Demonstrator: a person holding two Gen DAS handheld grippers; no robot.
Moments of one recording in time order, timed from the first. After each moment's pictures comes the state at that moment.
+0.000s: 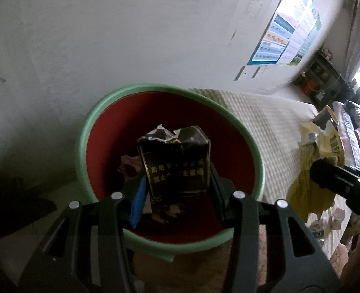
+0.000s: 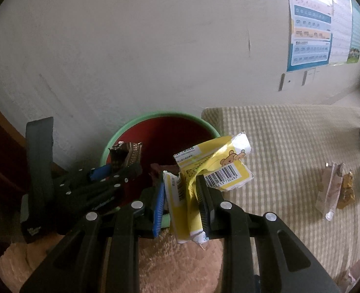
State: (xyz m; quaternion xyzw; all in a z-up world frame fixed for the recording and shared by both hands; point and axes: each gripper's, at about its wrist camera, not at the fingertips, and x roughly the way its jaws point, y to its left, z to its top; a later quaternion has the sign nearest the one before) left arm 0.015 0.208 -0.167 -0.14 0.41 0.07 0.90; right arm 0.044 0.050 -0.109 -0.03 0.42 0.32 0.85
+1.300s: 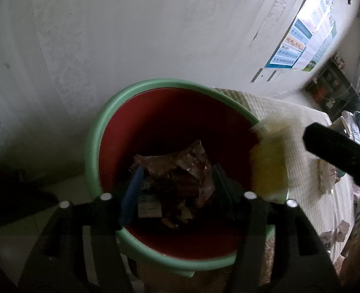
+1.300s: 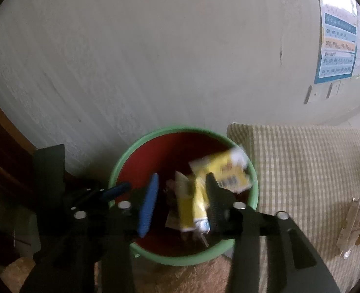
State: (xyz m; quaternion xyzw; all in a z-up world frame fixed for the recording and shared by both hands) left arm 0.029 0.229 -0.181 -0.16 0.42 0.10 0.89; right arm 0.073 0.098 -0.112 -0.04 0.40 0.37 0.84
